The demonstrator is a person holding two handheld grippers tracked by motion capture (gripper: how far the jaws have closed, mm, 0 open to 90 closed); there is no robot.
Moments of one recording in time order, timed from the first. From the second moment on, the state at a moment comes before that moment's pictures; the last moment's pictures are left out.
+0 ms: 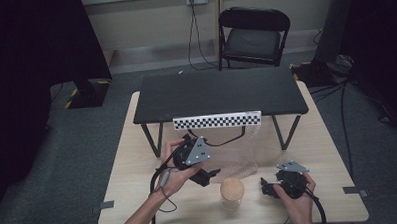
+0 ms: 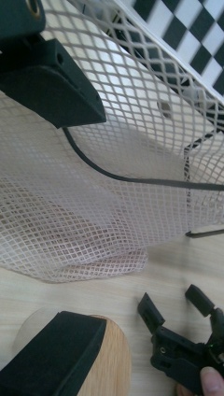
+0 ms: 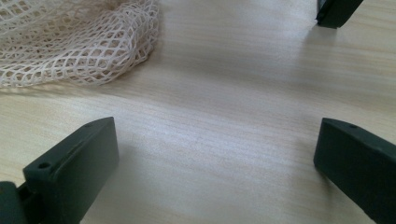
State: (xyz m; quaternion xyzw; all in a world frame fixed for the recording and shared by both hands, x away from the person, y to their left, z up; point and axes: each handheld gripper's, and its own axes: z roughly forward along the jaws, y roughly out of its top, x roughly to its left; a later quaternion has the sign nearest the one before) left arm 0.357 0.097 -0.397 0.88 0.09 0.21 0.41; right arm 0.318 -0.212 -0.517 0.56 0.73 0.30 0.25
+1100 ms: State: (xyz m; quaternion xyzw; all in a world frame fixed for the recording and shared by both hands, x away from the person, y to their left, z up) left arm 0.376 0.089 -0.405 0.94 -0.01 0.08 0.34; right arm 0.318 -0.212 -0.517 0.56 0.73 0.30 0.25
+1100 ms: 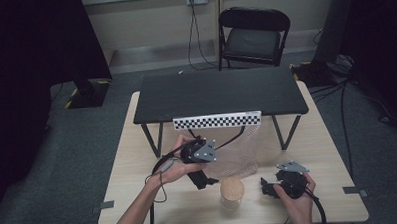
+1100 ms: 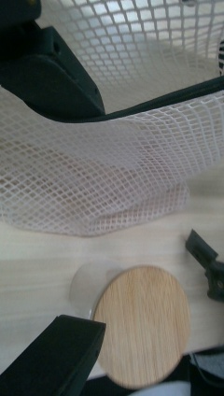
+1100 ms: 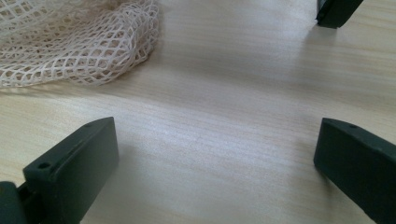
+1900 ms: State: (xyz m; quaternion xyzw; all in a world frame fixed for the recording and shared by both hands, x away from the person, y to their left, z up) left arm 0.353 0.098 -0.380 0.93 -0.03 0.04 0.36; right arm 0.318 -0.212 -0.517 0.56 0.73 0.30 0.25
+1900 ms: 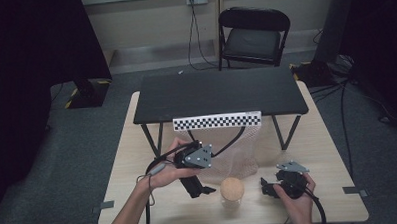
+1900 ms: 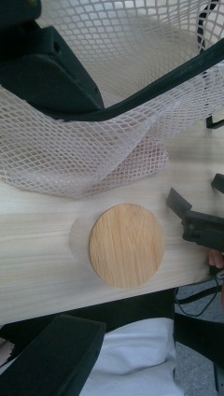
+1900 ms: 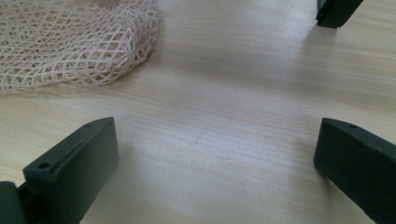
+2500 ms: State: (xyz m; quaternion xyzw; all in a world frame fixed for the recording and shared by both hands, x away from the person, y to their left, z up) left arm 0.356 0.098 -0.386 0.93 -0.02 0.05 0.35; right arm 0.313 -0.212 -0.515 0.56 0.73 0.31 0.24
